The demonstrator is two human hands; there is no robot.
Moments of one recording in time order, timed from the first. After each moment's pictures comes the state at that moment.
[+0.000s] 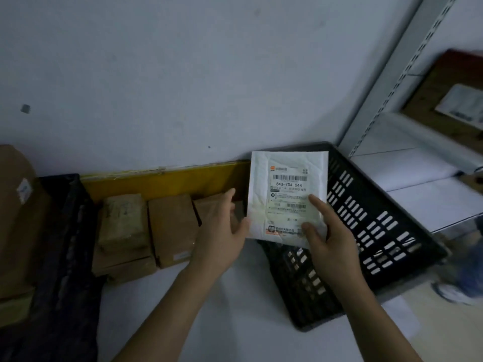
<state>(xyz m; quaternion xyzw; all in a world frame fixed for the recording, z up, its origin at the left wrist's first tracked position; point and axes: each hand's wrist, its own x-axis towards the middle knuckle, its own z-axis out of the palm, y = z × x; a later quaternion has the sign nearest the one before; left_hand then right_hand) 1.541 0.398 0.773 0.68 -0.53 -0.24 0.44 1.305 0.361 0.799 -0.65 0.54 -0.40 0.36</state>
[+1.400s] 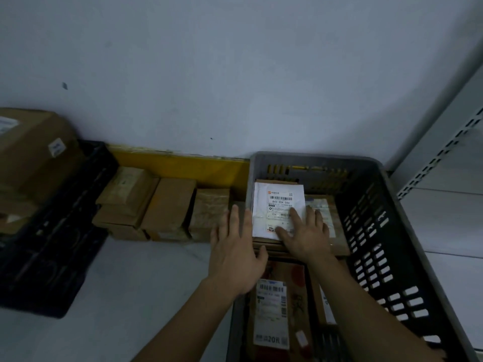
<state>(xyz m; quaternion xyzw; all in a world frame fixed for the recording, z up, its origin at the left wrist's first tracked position) 1.368 0.278 0.722 0.88 -0.44 -0.10 0.12 1.265 0.078 0.633 -0.88 0.45 0.02 0.15</state>
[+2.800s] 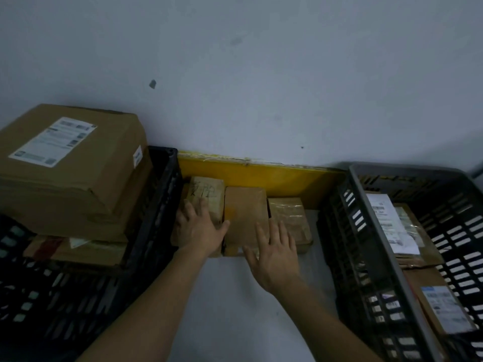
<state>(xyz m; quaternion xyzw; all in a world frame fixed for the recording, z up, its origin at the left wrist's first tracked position) 1.721 0.415 0.655 0.93 -0.30 -0.19 0.11 1.519 0.344 0.657 -0.91 0.40 0.05 0.09</state>
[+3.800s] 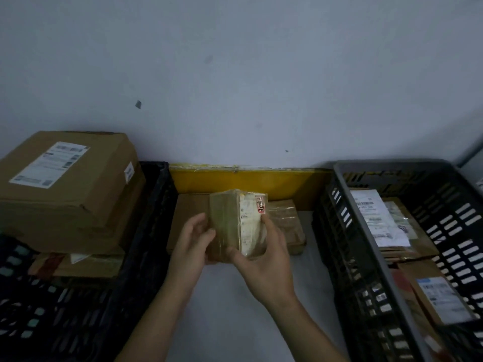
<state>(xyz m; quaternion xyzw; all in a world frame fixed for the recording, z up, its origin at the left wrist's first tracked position) 1.651 0.471 0.741 0.67 -0.15 -0.34 0.65 1.504 0.387 0.733 -0.73 0.42 -0.29 0.45</state>
